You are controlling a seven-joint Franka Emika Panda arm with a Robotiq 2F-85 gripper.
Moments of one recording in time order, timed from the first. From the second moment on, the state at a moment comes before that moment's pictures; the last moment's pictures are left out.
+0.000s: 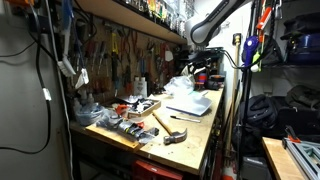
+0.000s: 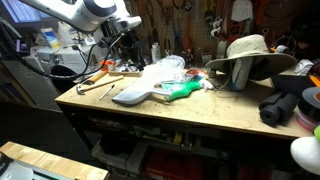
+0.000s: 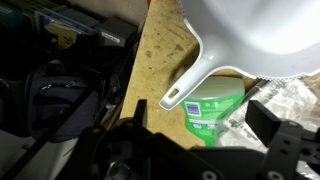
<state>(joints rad) -0.30 0.08 -0.22 -2.03 -0.47 2.17 0.94</state>
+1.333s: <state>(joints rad) -0.34 0.35 -0.34 -1.78 -0.07 1.96 0.96</state>
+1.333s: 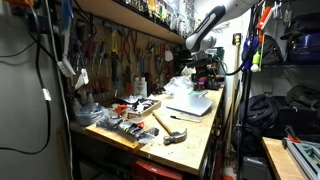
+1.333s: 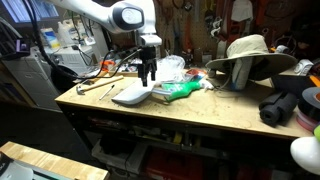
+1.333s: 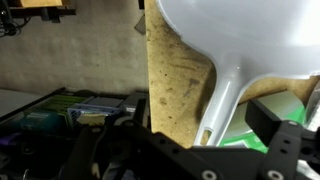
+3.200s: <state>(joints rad) -0.37 0.48 -0.34 -1.76 0.12 2.06 0.88</state>
